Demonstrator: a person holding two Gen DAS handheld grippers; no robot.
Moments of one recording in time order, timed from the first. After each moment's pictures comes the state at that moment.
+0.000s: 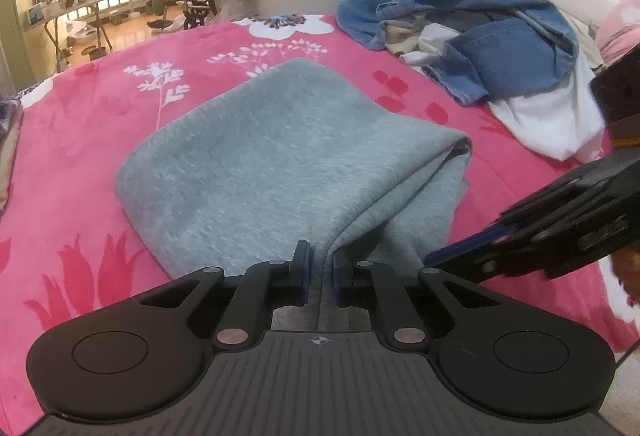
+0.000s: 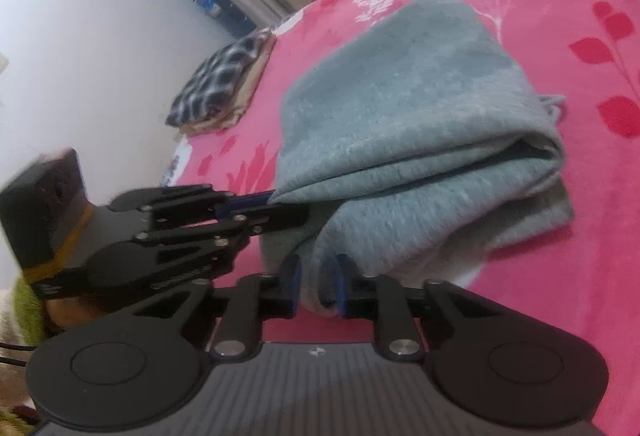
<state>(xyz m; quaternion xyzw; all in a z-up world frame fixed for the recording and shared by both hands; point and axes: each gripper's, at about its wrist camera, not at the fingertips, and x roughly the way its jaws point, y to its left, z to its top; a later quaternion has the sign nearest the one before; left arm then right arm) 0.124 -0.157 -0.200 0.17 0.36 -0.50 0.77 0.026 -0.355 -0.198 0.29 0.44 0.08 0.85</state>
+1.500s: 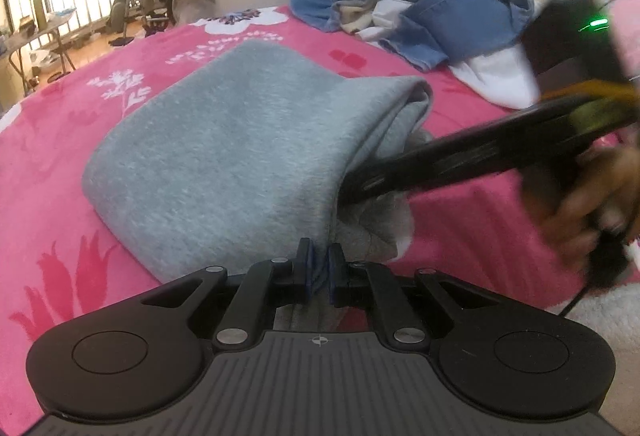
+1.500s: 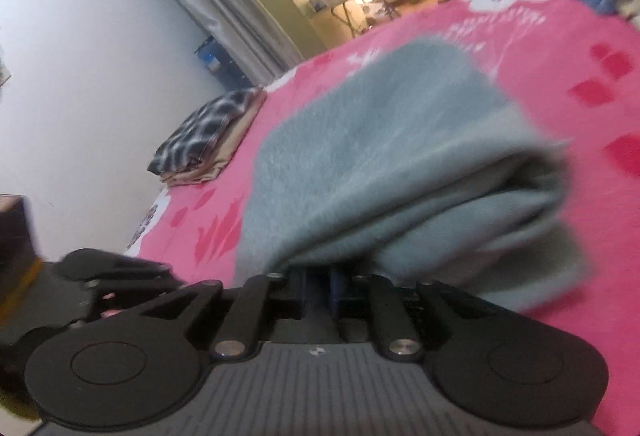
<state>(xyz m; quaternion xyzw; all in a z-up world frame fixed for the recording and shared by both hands) 0.104 -0.152 -0.222 0.21 0.34 -0.55 0.74 0.024 -0.364 -0.220 0.27 0.32 0.05 0.91</state>
